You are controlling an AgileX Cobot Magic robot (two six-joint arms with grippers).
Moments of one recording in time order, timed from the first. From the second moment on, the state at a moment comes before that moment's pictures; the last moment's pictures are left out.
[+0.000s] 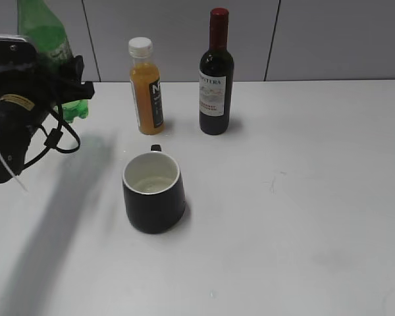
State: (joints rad) left arm -0.29 1.99 -0.79 -0.31 -1.13 0.17; right arm 0.09 0.00 -0.41 0.10 0.95 -0.07
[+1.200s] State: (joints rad) left arm -0.26 2.16 -0.87 -0.29 -1.20 0.13; right arm 0.09 0.00 -0.41 0.10 0.95 -0.07
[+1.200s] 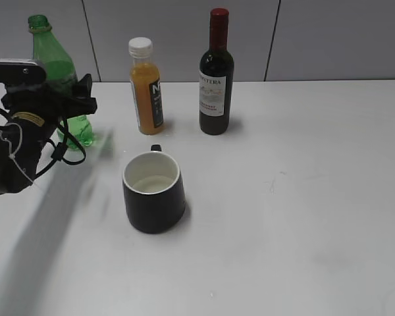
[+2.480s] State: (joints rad) left arm -0.19 1.13 -0.54 -0.44 -0.08 0.45; right arm 0.09 0.00 -0.41 0.10 0.95 -0.07
